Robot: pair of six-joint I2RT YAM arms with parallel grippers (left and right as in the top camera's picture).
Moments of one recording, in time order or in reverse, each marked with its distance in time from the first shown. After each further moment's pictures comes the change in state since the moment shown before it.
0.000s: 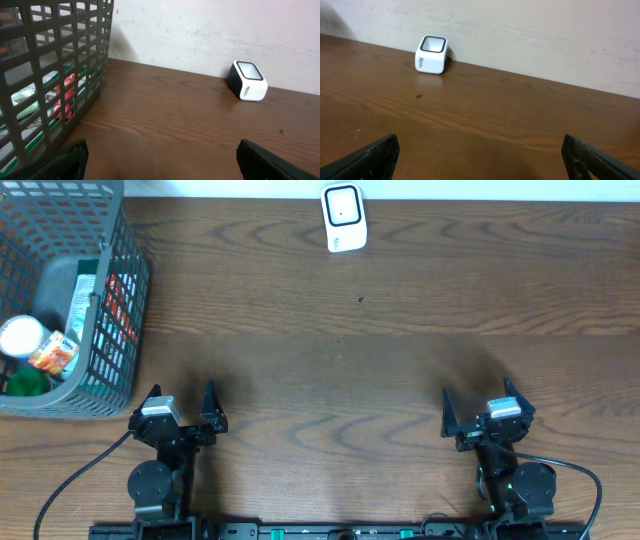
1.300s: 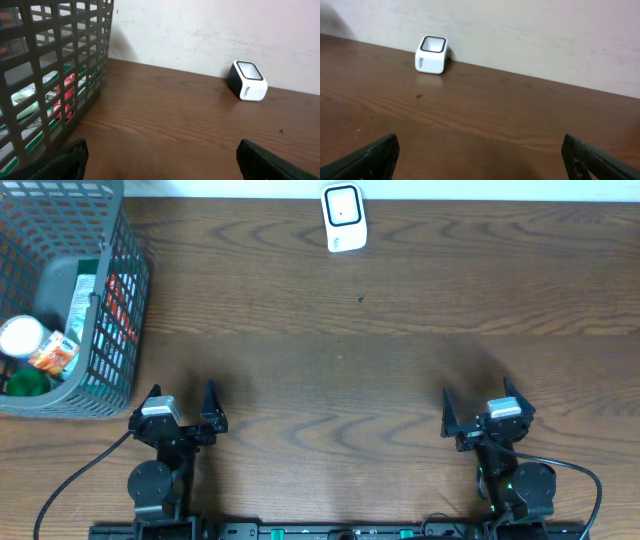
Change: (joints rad) left arm 0.000 0.000 0.000 0.000 0.000 0.000; right arm 0.000 0.000 0.000 0.000 0.000 0.000
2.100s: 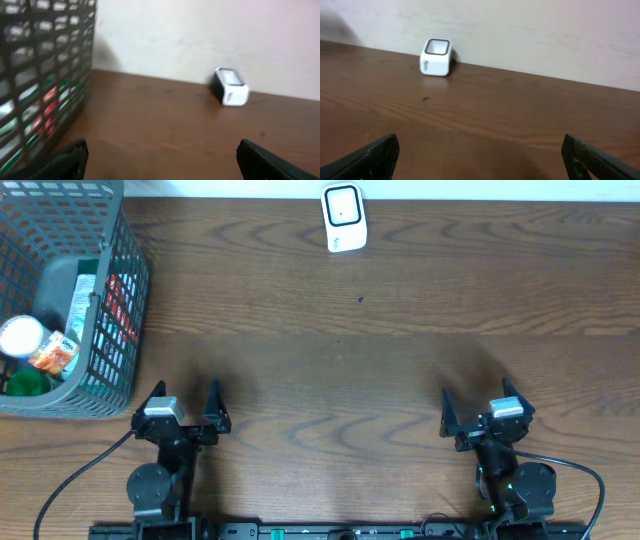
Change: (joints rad) left arm 0.000 0.000 0.003 0.068 0.078 -0.001; right arm 0.000 0.000 0.006 -0.003 -0.023 0.049
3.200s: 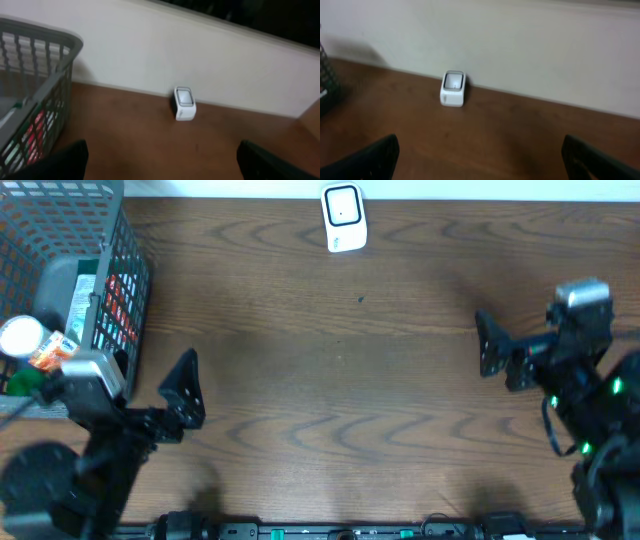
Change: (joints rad) left arm 0.000 0.581 1.127 -0.740 0.110 -0.081; right arm -0.004 0.842 1.244 -0.628 -0.061 0.021
